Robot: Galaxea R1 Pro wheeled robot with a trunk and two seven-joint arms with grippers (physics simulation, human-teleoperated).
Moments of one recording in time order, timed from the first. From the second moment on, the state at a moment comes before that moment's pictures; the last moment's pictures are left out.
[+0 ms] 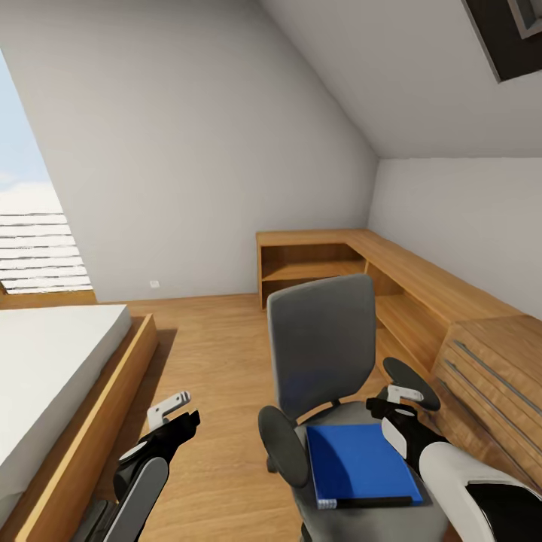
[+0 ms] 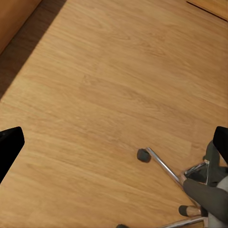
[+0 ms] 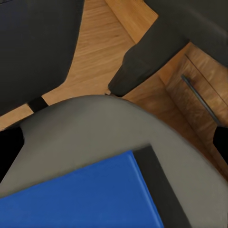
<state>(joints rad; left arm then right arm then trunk) -0.19 0.04 -0.24 -1.58 0.76 0.50 0.80 -0.83 -0.09 0.02 -0.16 -0.19 0.01 -0.23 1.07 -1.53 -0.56</state>
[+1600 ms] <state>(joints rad) -0.19 0.04 -0.24 -1.57 0.76 0.51 0.80 -0.83 -0.08 0.02 -0.16 -0.19 0.01 -0.22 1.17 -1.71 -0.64</state>
